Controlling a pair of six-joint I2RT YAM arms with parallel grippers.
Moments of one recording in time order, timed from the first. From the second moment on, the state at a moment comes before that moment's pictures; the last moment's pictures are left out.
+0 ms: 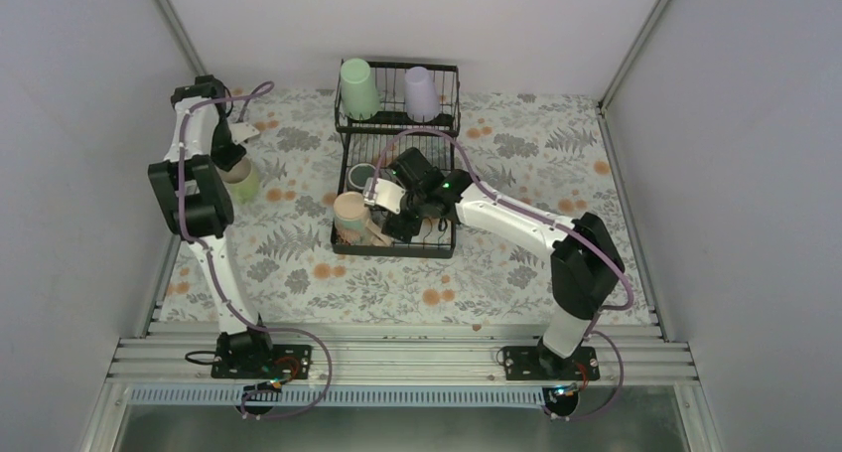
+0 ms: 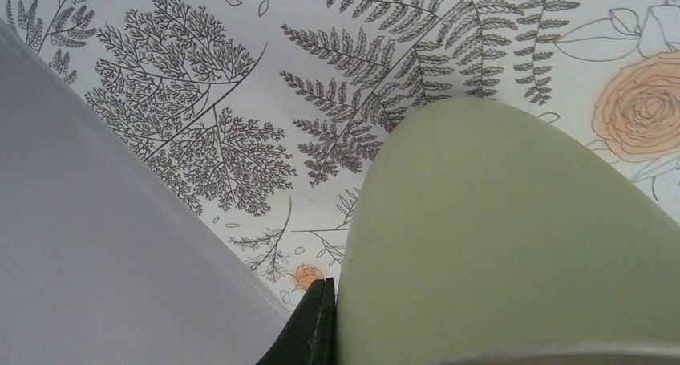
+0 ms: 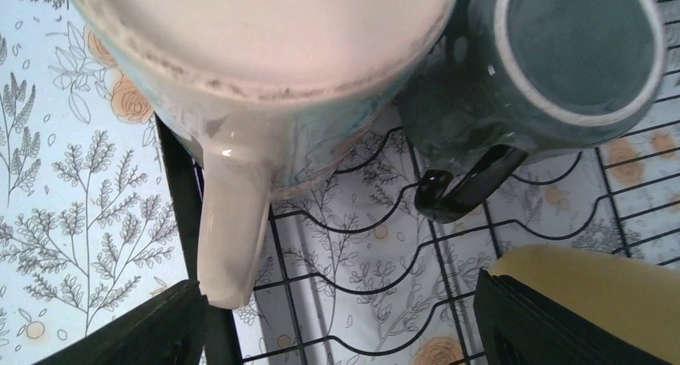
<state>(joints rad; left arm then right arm) 0.25 2.23 2.05 -1.26 -0.16 0.85 0.85 1.75 1.38 -0.62 -0.12 -0.50</state>
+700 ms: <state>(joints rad) 0.24 2.34 2.22 -1.33 -0.26 0.84 0.89 1.74 1.38 -0.57 -0.08 -0.48</state>
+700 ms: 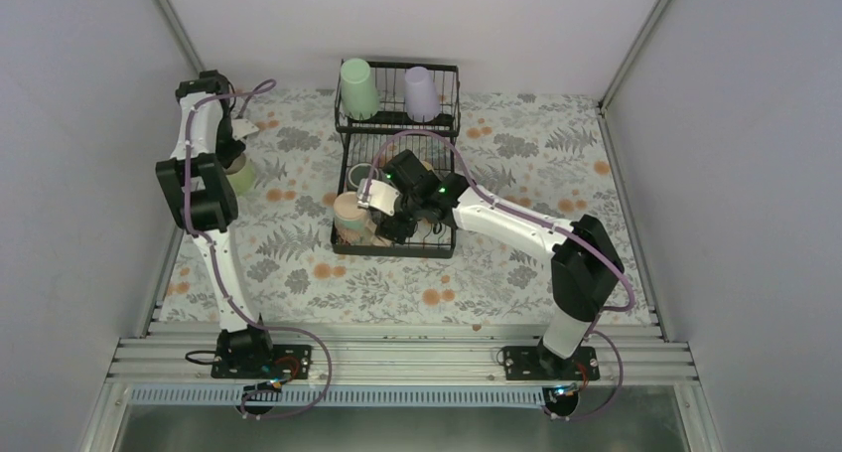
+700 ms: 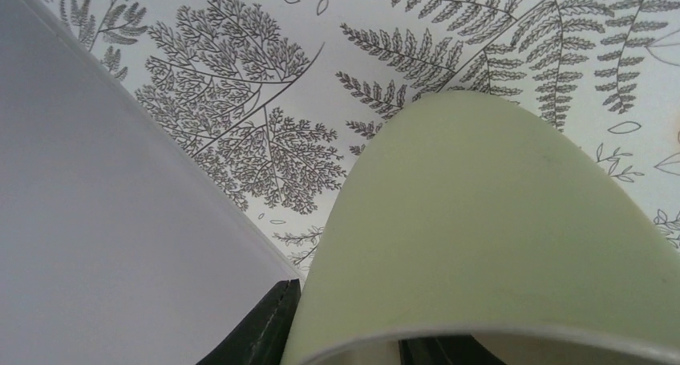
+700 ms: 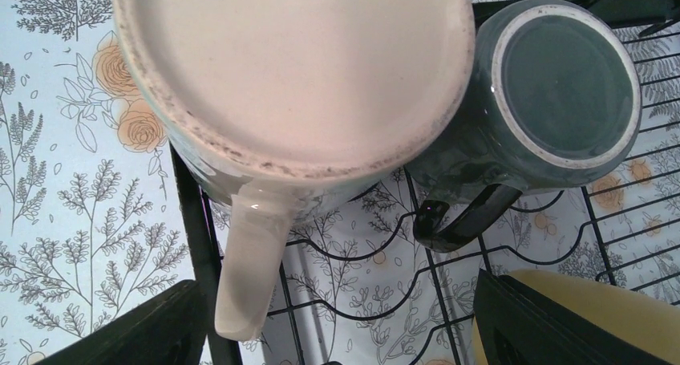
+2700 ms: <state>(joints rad) 0.20 1.07 1.01 -0.56 0.78 0.80 0.82 1.86 1.67 -0.83 -0.27 -0.46</state>
